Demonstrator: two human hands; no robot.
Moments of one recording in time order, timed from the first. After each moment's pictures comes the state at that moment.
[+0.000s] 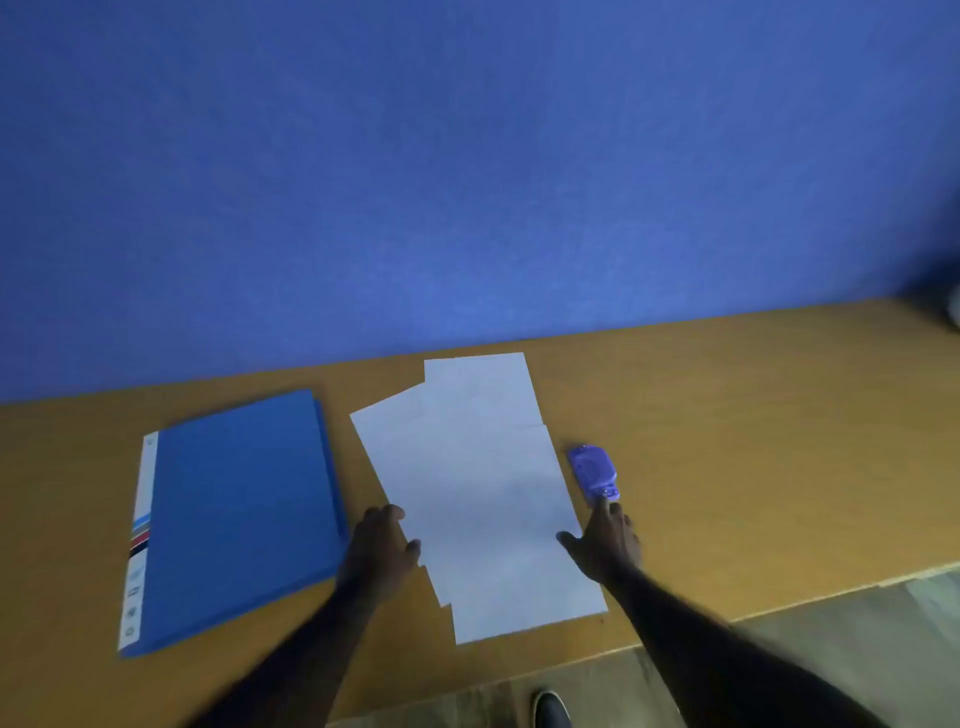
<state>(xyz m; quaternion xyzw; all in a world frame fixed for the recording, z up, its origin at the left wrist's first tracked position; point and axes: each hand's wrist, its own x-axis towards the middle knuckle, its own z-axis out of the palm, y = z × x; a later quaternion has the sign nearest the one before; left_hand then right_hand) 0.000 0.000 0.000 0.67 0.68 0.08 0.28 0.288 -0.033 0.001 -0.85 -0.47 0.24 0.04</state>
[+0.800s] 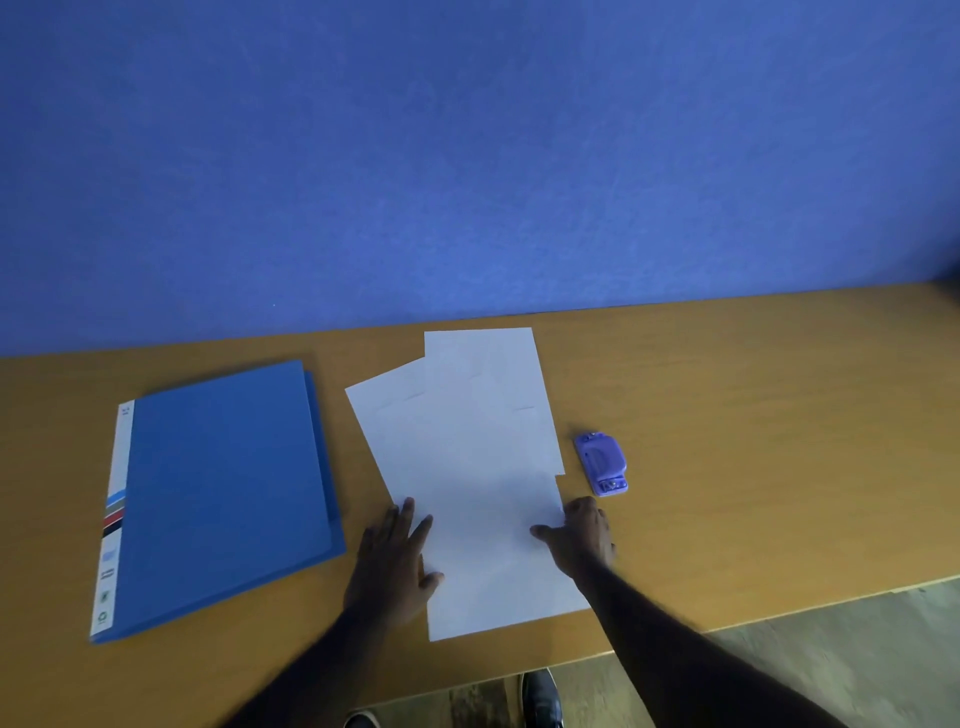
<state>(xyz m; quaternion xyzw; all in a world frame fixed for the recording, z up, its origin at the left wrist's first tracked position) 0.012 -0.021 -0.053 0.79 0.58 -0.03 0.19 0.263 -0.014 -0.031 -0.87 -0.35 0.33 0.13</state>
